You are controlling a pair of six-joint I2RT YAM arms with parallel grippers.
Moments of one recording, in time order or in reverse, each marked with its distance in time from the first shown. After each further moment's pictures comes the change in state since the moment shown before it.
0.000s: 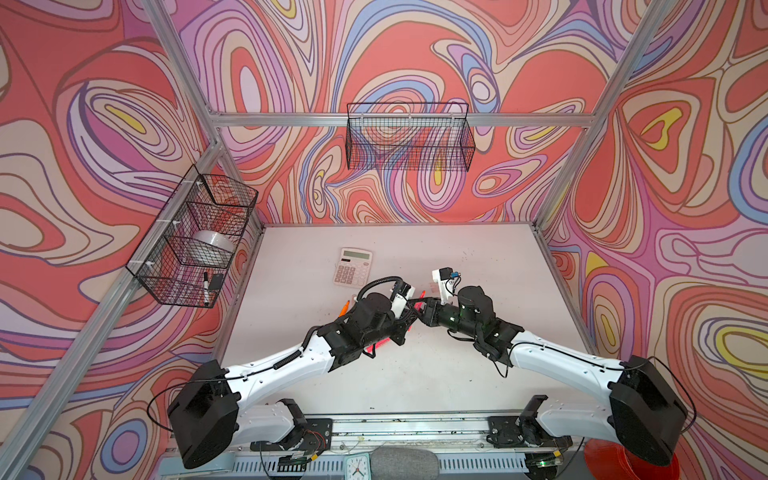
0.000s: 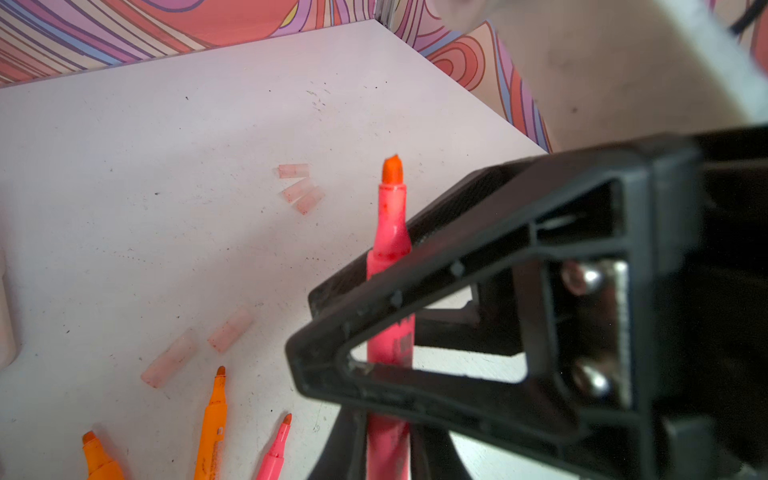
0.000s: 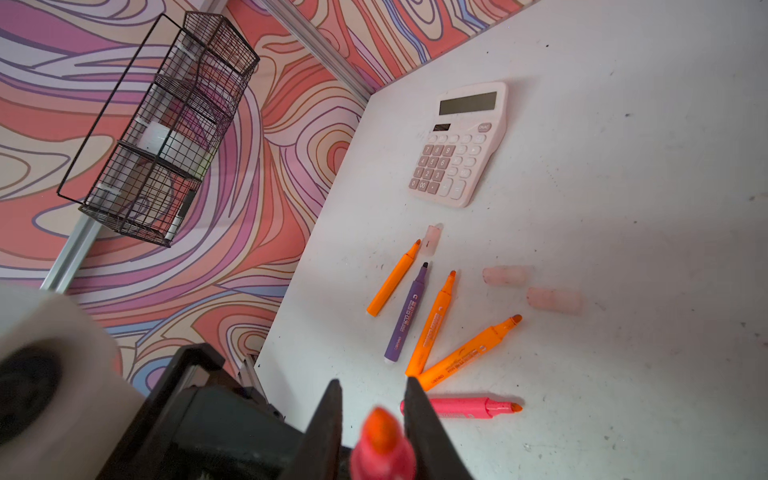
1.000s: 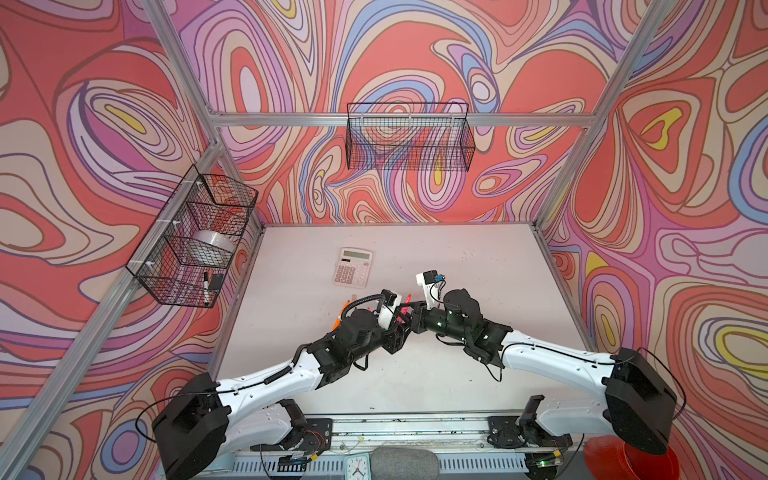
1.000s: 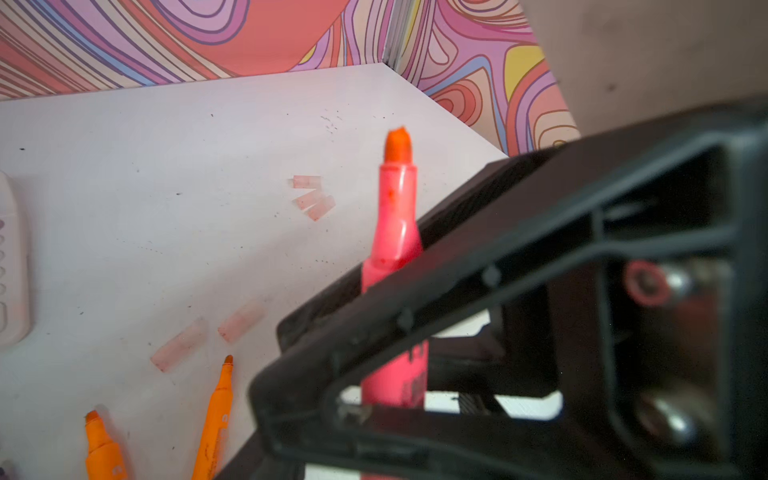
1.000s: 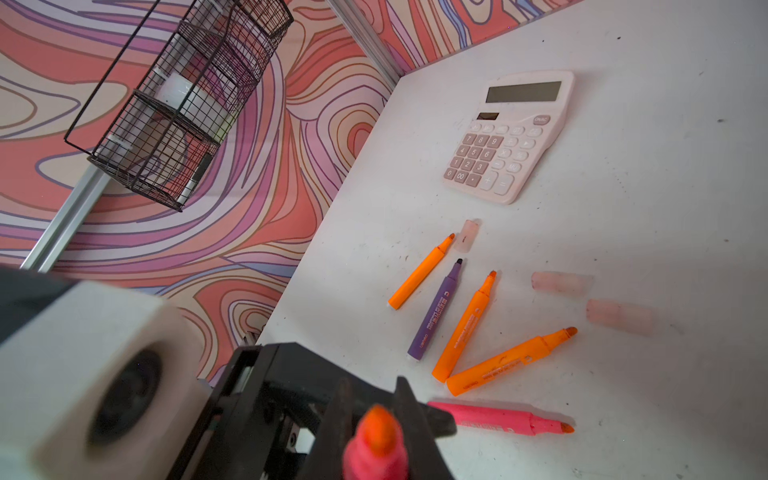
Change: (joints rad) left arm -0.001 -0.110 -0.217 0.230 -0.027 -0.036; right arm 0.124 0.054 0.064 0.008 0.054 -0.068
